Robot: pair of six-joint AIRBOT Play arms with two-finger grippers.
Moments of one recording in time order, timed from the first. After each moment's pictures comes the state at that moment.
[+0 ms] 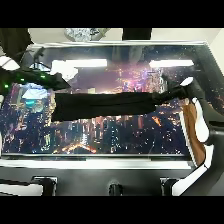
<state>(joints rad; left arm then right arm) 0.01 -1.59 1.69 0.92 -1.36 -1.39 -0.17 -1.92 1.66 -0.87 1.31 1.12</state>
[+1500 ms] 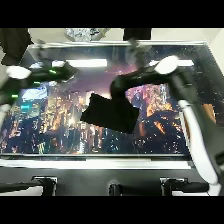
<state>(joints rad) -0.04 -1.44 1.49 0.63 -0.90 -1.37 0.32 -1.58 1.66 -0.74 1.08 1.21</state>
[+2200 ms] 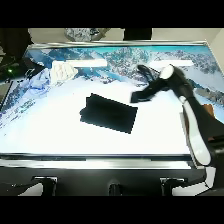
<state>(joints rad) 0.18 -1.24 1.43 0.78 -1.02 -1.37 0.12 -1.68 1.60 -1.14 1.38 1.24</state>
